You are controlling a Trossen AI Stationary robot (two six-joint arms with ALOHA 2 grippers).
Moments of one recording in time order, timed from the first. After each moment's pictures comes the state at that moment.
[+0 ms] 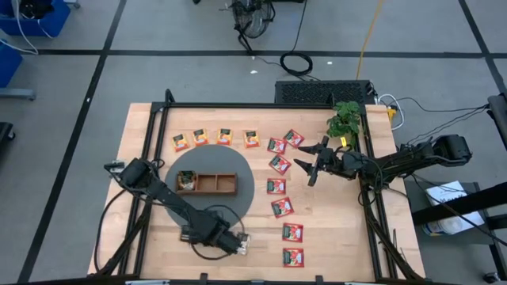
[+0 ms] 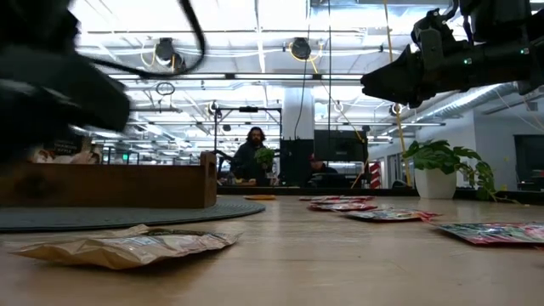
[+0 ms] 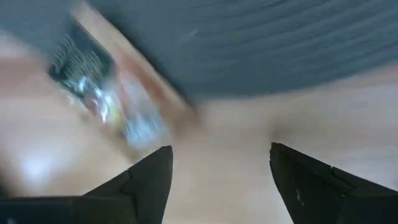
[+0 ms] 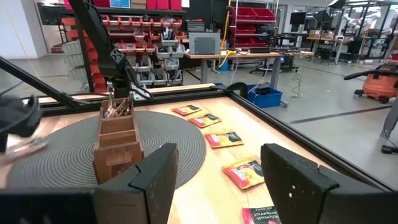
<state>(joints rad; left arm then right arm) -0.58 2.03 1.40 -1.01 0.29 -2.05 0.04 1.04 0.17 0.84 0.39 0.02</state>
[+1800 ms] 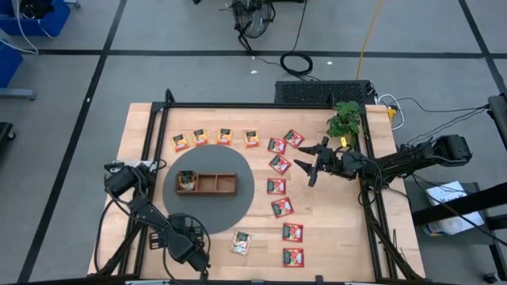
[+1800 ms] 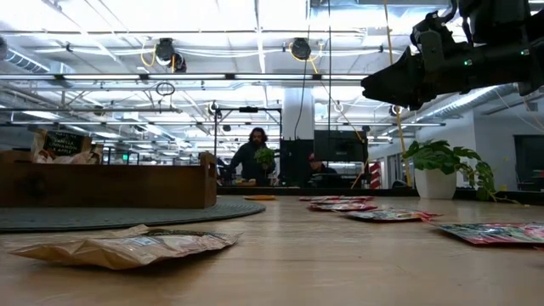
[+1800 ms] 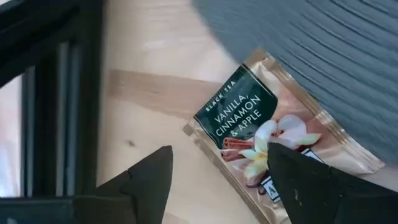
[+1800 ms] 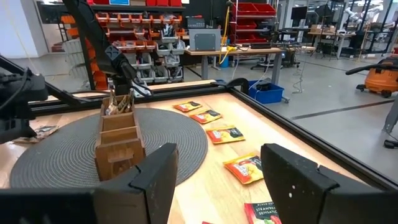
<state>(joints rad) -0.81 2.02 1.28 -1.20 0.22 -2.43 0.04 1.04 0.17 0.82 0.39 0.04</state>
